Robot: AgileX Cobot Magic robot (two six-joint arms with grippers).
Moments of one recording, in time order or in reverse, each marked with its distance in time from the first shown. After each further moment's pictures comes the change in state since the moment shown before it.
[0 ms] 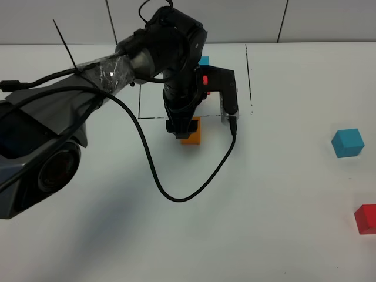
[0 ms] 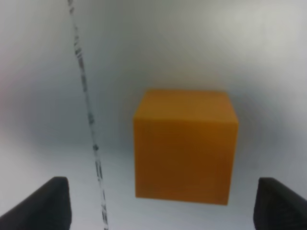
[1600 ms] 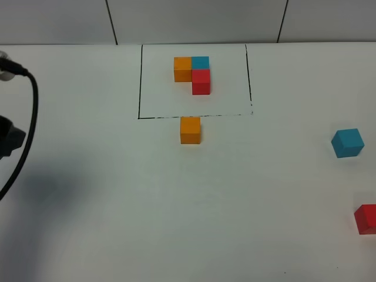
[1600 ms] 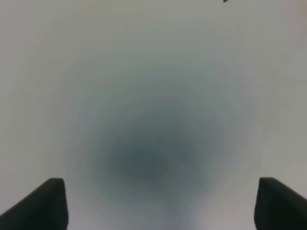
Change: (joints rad) left arm 0.568 -1.319 1.213 -0.197 -0.351 -0.528; right arm 0.000 0.000 0.000 0.000 0.000 0.000
